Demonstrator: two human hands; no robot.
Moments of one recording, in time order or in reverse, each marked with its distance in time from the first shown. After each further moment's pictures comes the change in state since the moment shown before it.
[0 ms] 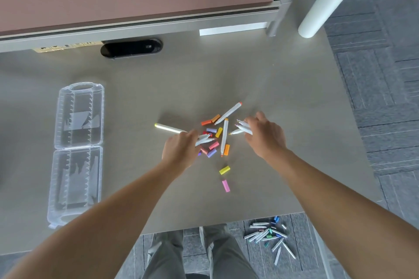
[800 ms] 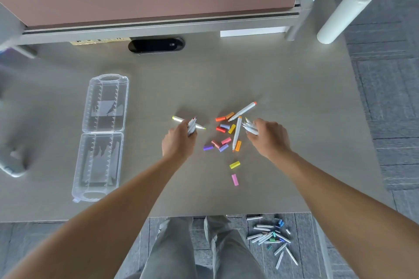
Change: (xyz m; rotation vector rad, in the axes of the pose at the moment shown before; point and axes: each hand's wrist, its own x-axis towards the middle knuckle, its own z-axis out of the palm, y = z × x) left_hand -0.029 -0.020 -0.026 -0.368 0.100 -0.405; right_hand -0.011 -0.019 -0.002 0.117 0.107 -0.064
